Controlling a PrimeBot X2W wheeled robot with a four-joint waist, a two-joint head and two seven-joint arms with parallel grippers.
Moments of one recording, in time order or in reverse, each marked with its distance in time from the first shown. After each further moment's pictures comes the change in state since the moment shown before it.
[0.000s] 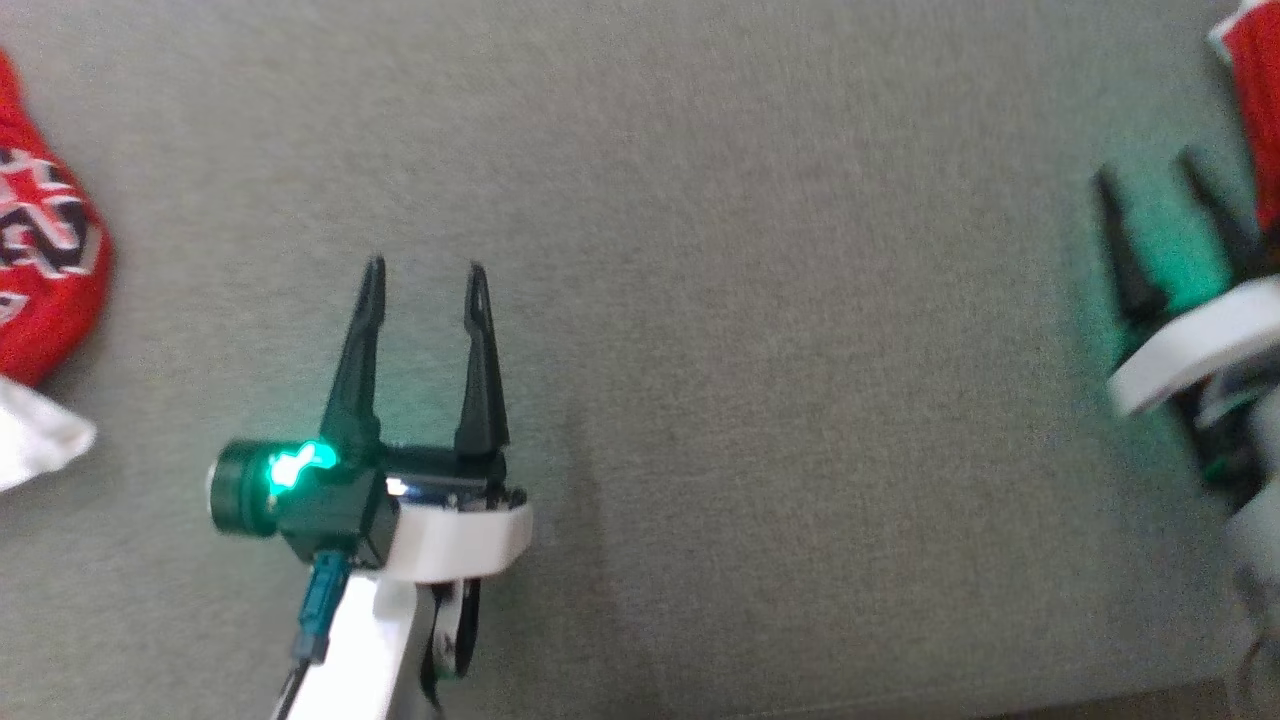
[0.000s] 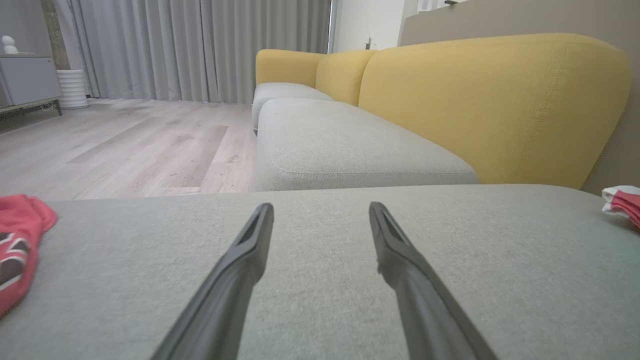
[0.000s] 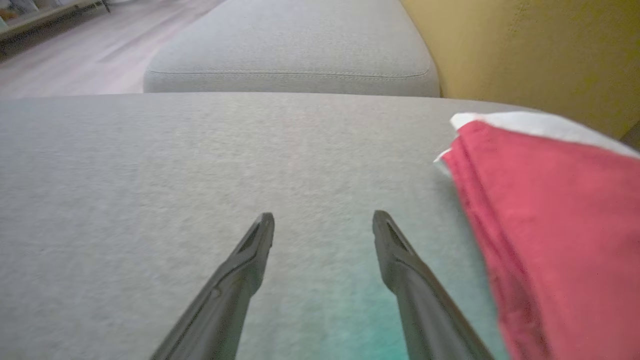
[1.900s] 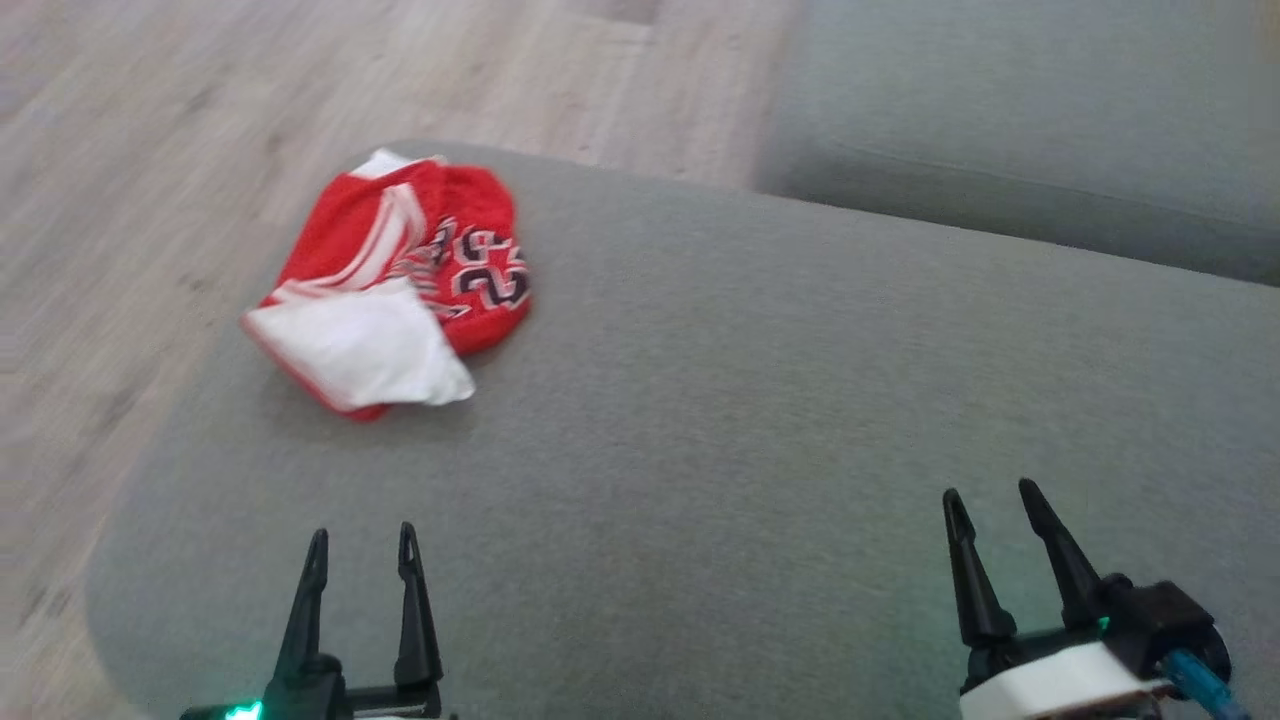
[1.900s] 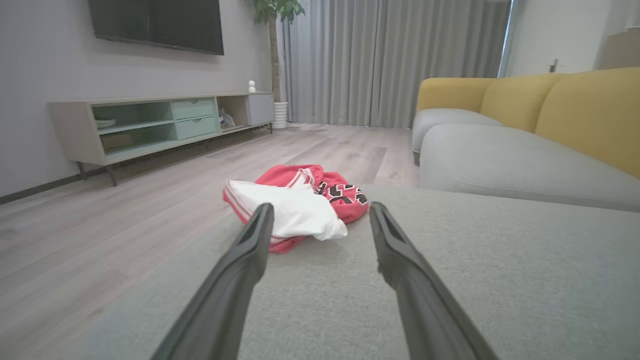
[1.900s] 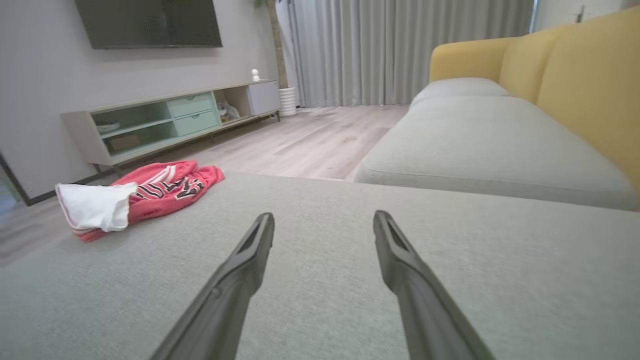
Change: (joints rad) left arm 0.398 0.002 0.133 0.059 0.042 0.011 0.001; right arm 0.654 0.419 -0.190 -0.297 -0.334 0.000 -0.176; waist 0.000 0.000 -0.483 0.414
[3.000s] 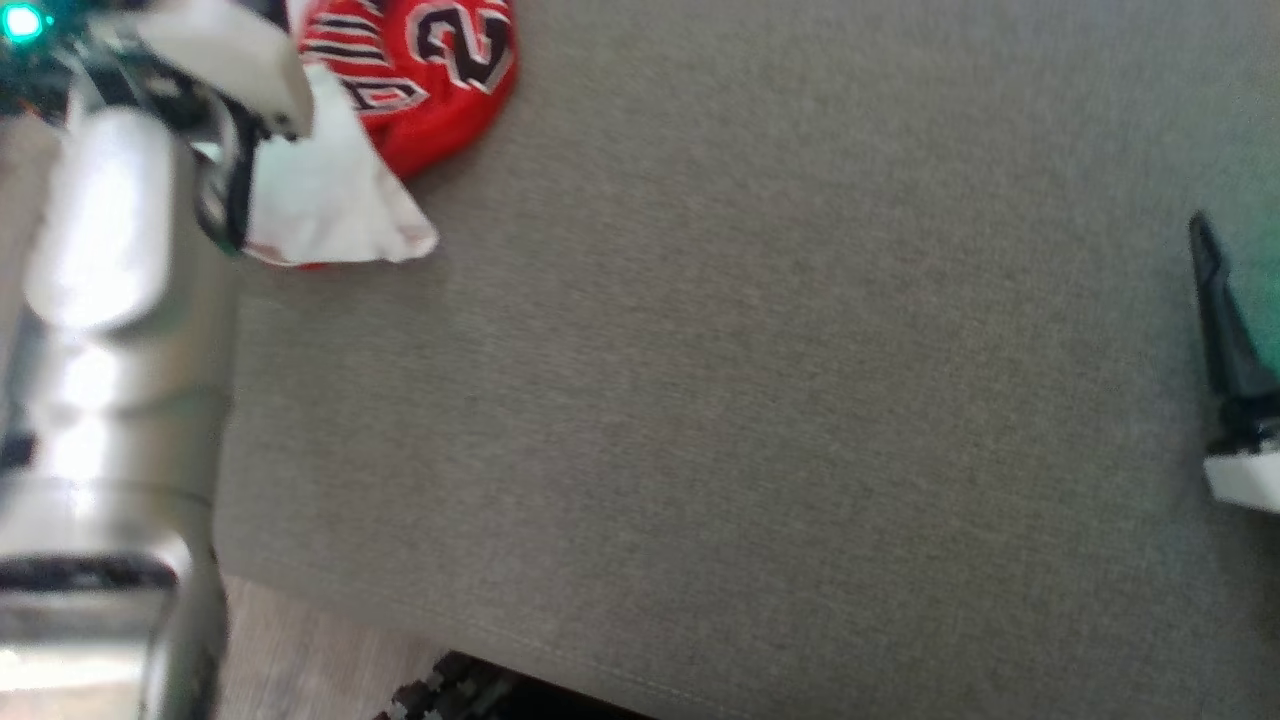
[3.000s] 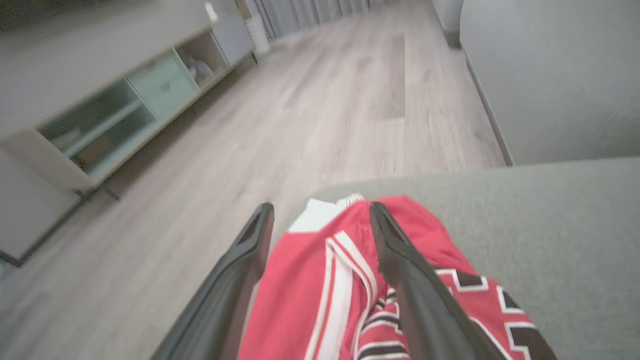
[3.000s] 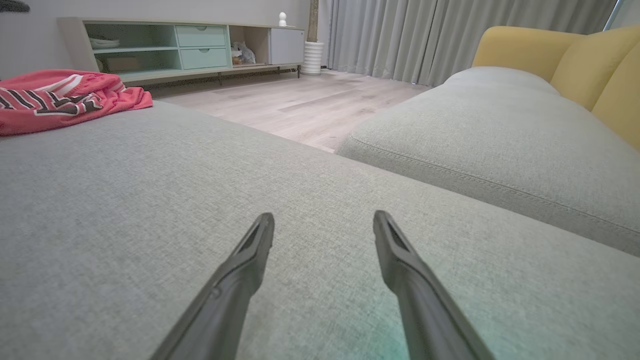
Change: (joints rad) left arm -1.190 0.094 0.099 0.673 0.034 -0.224 0.272; right arm -0.269 -0.407 -0.086 -0.152 -0.005 0.000 0.000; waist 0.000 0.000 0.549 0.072
